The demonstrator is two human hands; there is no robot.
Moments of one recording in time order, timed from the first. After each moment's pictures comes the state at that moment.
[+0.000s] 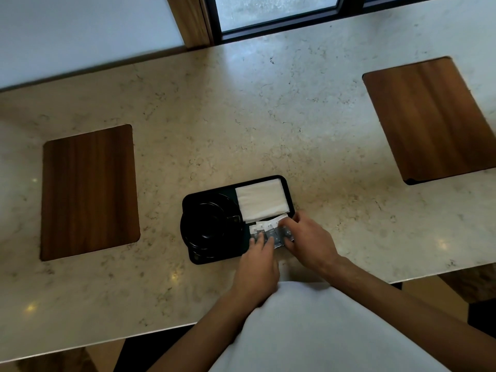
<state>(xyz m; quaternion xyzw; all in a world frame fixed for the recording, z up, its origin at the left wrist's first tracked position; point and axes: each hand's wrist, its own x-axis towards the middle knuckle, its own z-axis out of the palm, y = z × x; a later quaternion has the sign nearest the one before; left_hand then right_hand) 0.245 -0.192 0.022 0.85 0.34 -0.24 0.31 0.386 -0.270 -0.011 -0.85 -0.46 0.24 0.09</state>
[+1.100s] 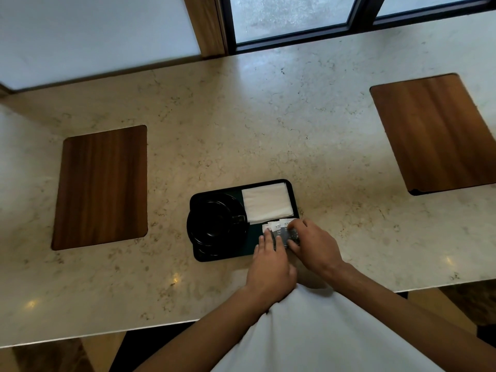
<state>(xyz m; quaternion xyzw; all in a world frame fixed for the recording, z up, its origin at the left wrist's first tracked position) 0.260 -0.213 0.021 0.85 0.35 -0.24 0.30 0.388 -0.278 -0.014 -0.86 -0.44 0.25 0.11</state>
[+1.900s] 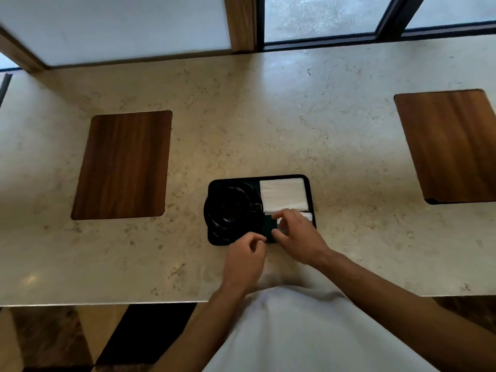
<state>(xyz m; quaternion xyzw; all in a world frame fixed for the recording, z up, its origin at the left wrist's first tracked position) 0.191 -0.186 0.037 0.68 0.54 0.07 0.49 0.352 -0.236 0.015 -0.79 -0.44 0.36 0.23</state>
